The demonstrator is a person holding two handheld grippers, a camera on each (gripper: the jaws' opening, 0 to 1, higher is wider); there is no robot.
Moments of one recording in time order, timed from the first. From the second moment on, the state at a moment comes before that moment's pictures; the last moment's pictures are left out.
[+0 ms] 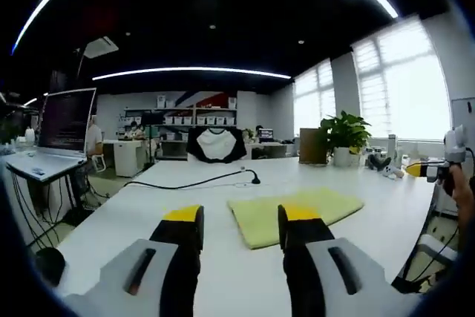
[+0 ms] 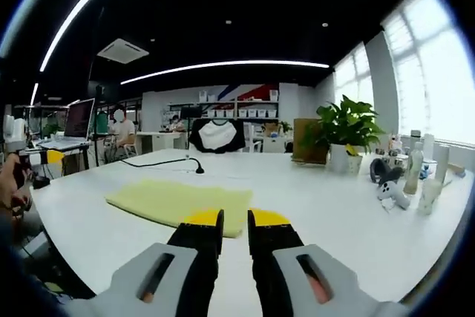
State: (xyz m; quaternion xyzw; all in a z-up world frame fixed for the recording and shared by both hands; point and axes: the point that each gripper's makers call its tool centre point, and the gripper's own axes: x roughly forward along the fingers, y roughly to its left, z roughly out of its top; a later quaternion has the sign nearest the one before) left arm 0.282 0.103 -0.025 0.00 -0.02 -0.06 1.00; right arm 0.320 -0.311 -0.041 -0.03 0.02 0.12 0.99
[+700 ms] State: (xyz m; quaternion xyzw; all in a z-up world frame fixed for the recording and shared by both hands) left arm 0.261 0.124 -0.003 0.03 -0.02 -0.01 1.00; right arm 0.321 -0.335 -0.030 -0.05 0.00 0.06 1.00
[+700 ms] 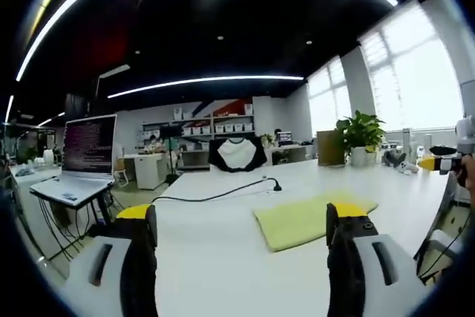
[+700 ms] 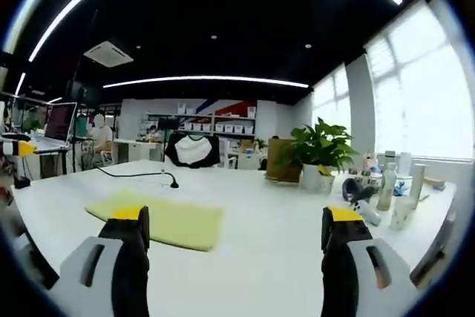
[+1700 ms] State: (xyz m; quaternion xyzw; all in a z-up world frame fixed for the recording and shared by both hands) left arm 0.250 0.131 0.003 0.02 -0.04 -0.01 1.00; right arm 0.319 -0.341 -0.040 -0.05 0.03 0.07 1.00
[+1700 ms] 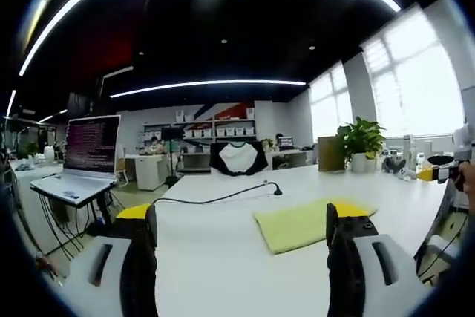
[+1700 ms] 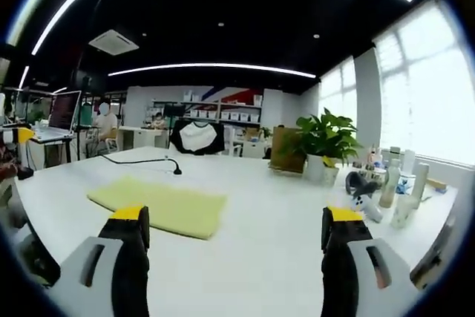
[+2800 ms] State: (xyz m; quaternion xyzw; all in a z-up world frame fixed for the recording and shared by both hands) left arm 0.252 0.135 0.000 0.01 -0.03 -0.01 1.00; right arm 0.319 -0.341 -0.041 -0.05 0.04 0.07 1.00
